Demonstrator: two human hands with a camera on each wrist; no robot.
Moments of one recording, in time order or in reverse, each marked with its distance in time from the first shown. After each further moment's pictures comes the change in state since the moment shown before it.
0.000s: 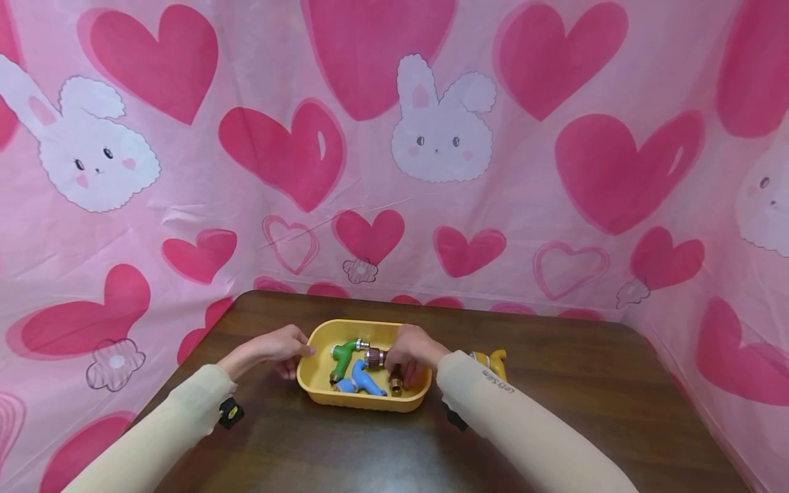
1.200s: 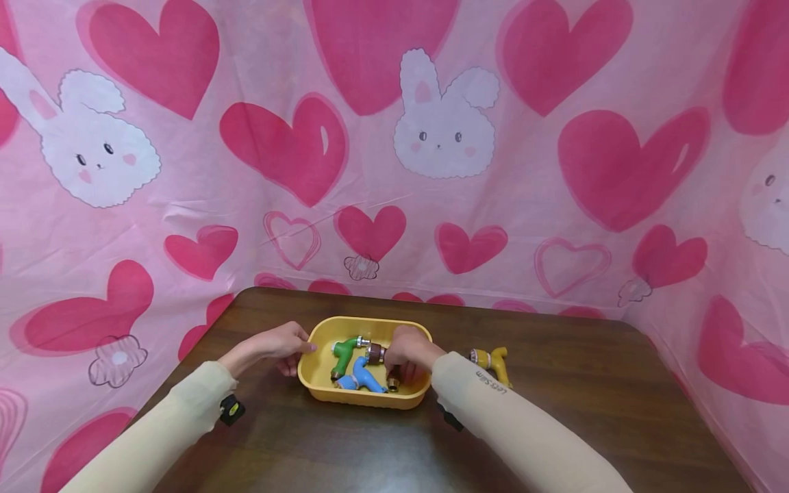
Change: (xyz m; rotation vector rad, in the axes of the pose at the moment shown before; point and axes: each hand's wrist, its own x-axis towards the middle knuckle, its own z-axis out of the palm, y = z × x) left_hand -0.004 0.000 -0.001 0.000 0.002 -0.004; right_hand 0.001 -0.003 0.014 -0.066 0.046 0.019
